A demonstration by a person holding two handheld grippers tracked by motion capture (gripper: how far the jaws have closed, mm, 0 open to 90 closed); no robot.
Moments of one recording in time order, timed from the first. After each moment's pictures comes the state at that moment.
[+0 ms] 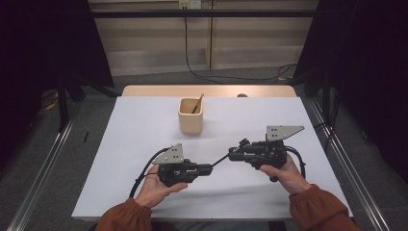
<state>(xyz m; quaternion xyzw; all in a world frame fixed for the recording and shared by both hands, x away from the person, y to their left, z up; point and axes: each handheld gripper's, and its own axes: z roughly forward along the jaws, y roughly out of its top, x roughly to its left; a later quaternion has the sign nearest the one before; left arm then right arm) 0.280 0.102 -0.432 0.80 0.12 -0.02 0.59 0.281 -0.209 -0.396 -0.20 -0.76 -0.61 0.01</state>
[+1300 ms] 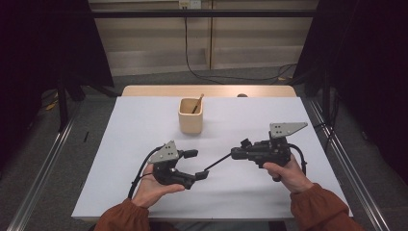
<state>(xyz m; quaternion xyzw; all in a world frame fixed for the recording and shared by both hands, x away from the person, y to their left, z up) 0.281 0.114 -0.428 0.79 0.18 0.03 0.59 0.282 -0.216 -0.387 -0.20 -0.75 -0.62 0.04</state>
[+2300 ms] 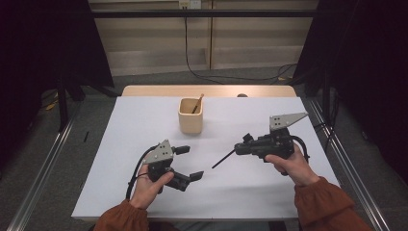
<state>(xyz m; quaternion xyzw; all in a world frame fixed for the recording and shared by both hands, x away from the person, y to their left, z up) 0.281 0.124 -0.426 0.79 0.18 0.05 0.59 0.292 -0.220 -0.367 -0.22 -0.80 -0.56 0.03</state>
